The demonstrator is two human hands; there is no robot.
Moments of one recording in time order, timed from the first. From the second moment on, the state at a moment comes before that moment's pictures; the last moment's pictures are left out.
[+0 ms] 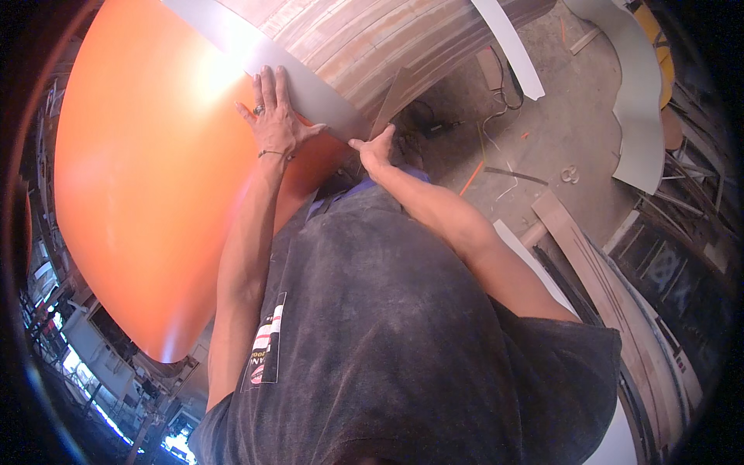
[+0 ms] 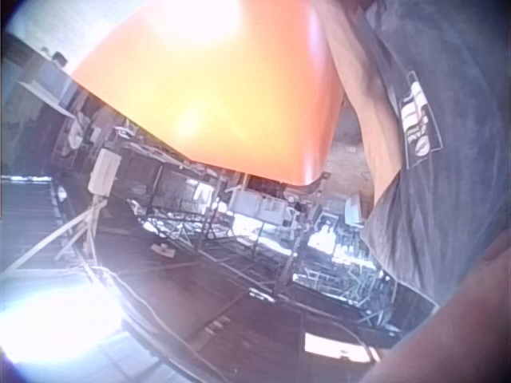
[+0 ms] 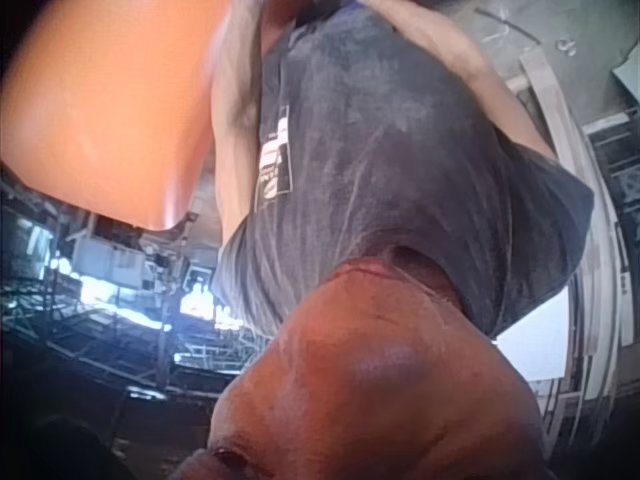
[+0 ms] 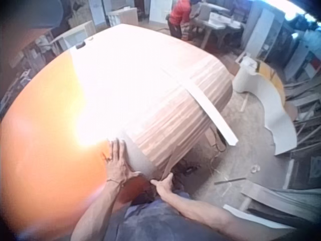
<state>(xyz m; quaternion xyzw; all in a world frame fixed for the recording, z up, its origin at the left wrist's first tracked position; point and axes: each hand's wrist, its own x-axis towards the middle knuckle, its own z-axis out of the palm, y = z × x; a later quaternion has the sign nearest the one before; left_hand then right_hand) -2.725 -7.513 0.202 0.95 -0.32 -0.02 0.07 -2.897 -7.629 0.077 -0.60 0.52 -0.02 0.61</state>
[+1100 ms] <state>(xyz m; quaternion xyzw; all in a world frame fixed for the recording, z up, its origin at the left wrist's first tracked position) -2.734 -7.519 0.204 0.95 -0.32 -0.01 0.03 -2.899 -7.601 0.088 -0.60 0.54 -0.08 0.58</state>
